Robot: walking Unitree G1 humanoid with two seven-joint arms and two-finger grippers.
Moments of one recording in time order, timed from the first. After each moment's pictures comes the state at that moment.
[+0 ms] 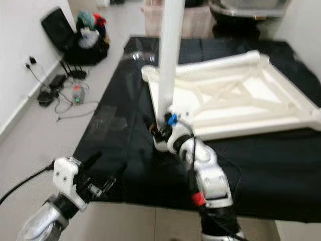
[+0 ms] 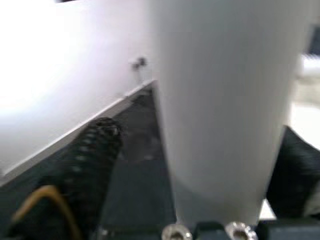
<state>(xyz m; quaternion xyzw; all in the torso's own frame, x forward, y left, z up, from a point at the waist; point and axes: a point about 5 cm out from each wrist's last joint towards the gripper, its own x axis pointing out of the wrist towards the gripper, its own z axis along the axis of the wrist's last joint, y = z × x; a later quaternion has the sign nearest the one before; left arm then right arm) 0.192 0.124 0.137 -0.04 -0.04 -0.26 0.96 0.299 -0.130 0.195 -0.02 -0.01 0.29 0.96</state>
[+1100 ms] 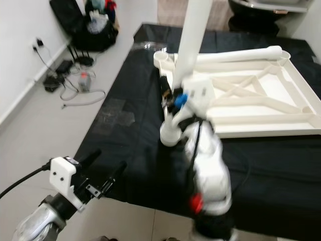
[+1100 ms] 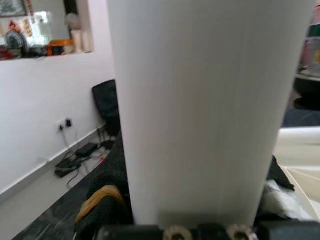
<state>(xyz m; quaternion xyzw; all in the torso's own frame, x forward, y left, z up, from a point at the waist) 0.195 0.124 0.144 -0.03 -0.05 -0.26 0.96 0.280 -0.102 0.223 -0.03 -0.11 0.09 0.99</state>
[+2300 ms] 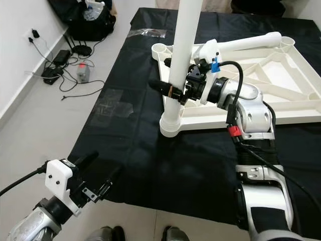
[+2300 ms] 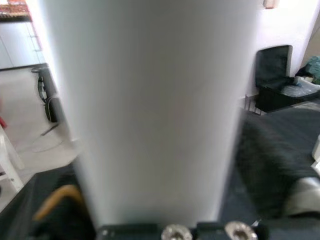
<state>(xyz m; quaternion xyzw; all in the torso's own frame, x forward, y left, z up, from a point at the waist) 0.183 0.127 0.152 -0.02 -0.05 -0.26 0.96 0.334 -0.180 0.284 -0.10 -0.09 0.45 0.88</state>
